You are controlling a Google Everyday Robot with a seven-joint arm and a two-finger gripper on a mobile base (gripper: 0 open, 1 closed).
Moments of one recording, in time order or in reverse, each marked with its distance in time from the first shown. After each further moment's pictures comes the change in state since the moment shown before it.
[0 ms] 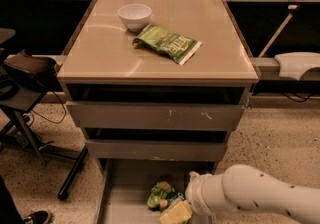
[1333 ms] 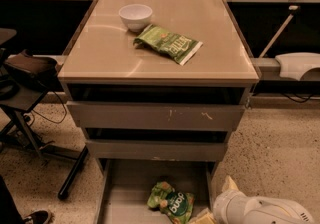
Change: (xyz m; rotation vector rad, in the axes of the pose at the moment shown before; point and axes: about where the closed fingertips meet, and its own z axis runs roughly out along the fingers) arm 0.073 -0.051 -0.054 0.386 0.080 -0.039
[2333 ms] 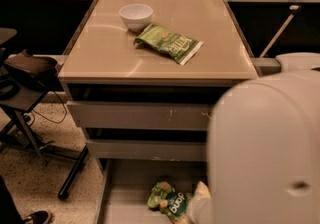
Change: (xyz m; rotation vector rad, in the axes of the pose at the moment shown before) arm 0.036 0.030 0.141 -0.036 0.099 -0.188
